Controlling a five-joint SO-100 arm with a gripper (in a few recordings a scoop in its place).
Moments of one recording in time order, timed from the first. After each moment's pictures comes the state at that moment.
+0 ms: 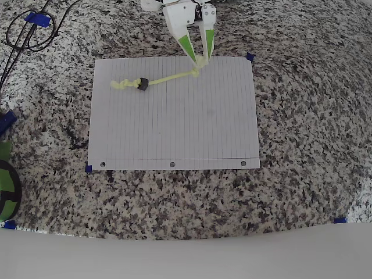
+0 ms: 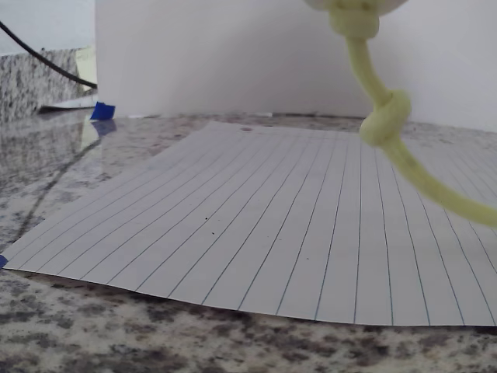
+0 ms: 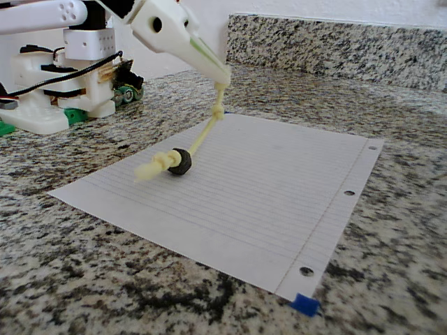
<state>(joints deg) -17.4 189.8 178.9 48.3 5.3</state>
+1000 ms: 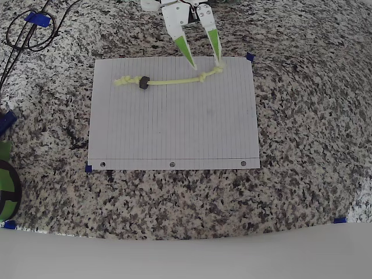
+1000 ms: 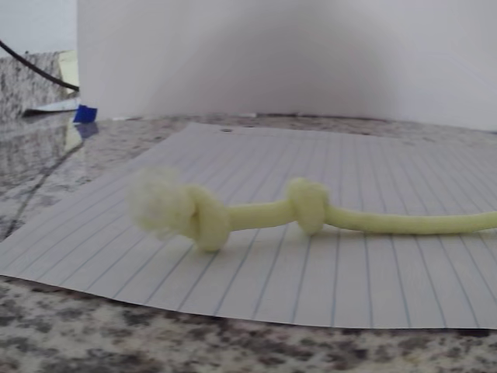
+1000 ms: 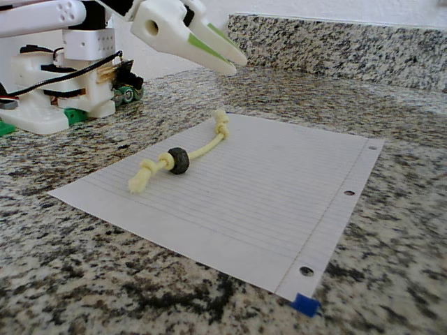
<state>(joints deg) -15.0 191.2 179.5 42.2 -11.2</state>
